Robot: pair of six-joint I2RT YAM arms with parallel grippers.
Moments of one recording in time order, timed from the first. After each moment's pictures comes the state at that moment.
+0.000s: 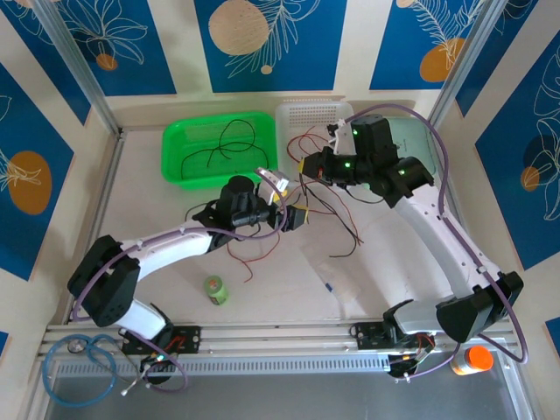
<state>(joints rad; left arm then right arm) -0.75 1.50 0.90 0.27 0.34 -0.24 0.46 1.33 1.48 -0.74 -0.52 0.73</state>
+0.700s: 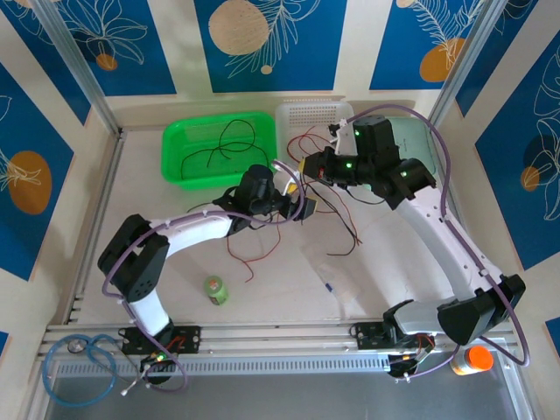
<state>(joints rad) -0.74 1.72 1.10 0.20 0.30 -0.20 0.46 1.31 1.47 -0.73 -0.52 0.74</state>
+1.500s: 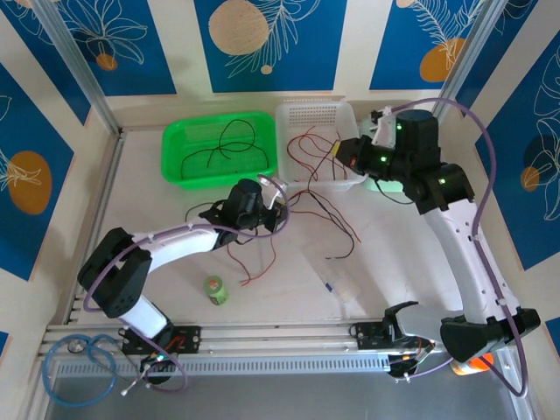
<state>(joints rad) -0.74 1.57 0.91 0.12 0.17 -0.21 0.28 1.20 1.54 -0.81 -0.46 0.69</state>
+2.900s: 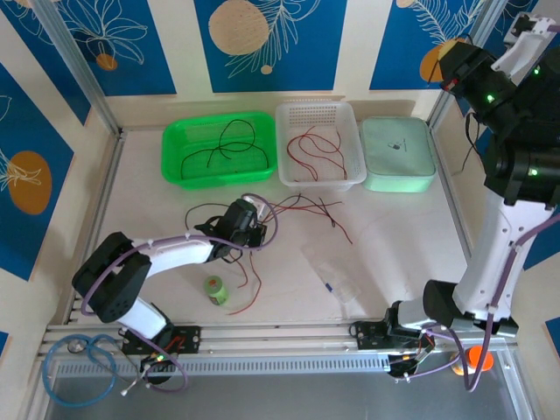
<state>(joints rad) -0.74 1.53 0.75 -0.02 -0.03 -0.34 -0.17 1.44 2.35 -0.88 -0.49 0.60</state>
